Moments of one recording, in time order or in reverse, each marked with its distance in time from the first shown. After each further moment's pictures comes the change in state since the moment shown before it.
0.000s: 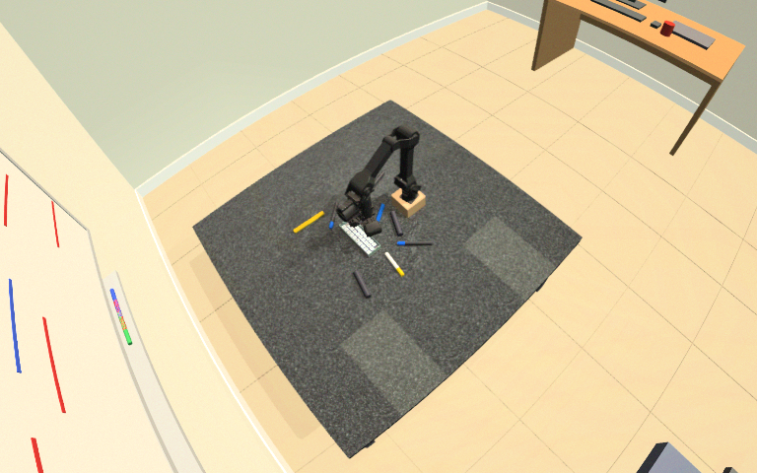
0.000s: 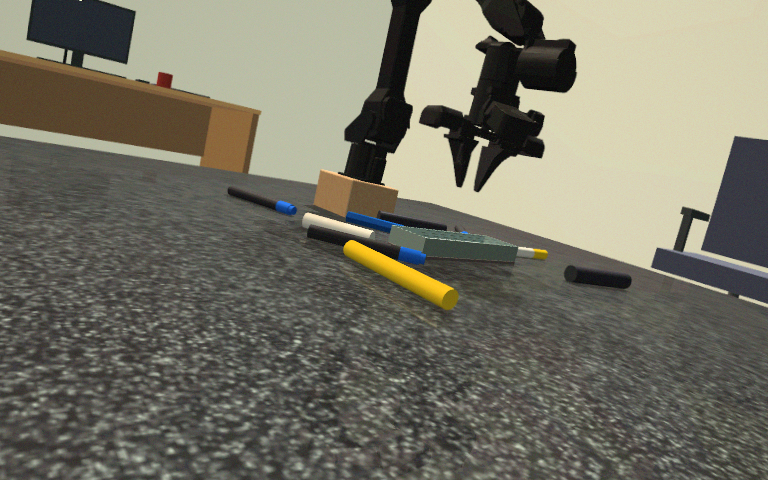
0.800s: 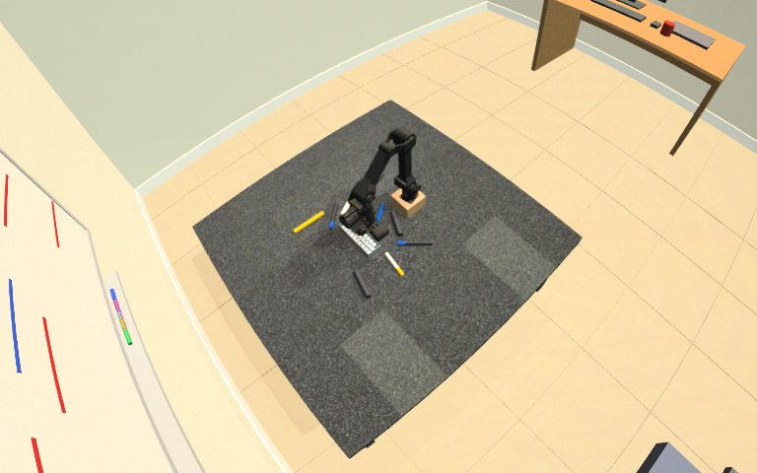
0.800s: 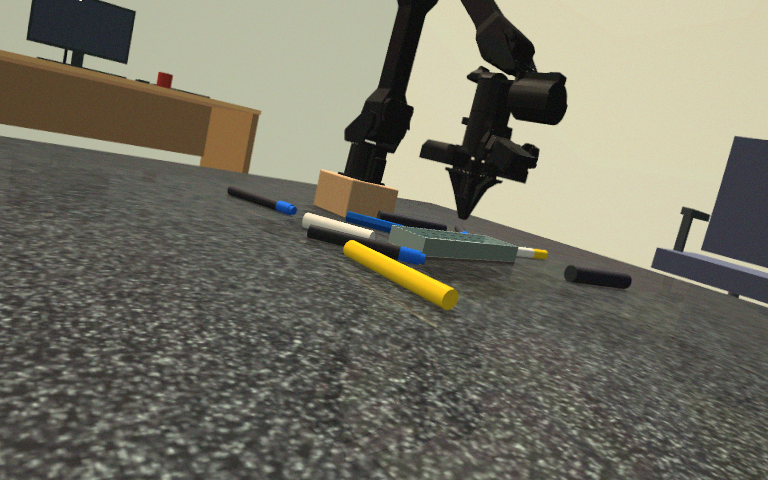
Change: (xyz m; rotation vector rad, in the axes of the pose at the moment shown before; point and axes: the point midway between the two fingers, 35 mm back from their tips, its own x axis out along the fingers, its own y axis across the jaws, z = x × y) arm 0.044 0.006 -0.001 -0.331 -0.010 0.031
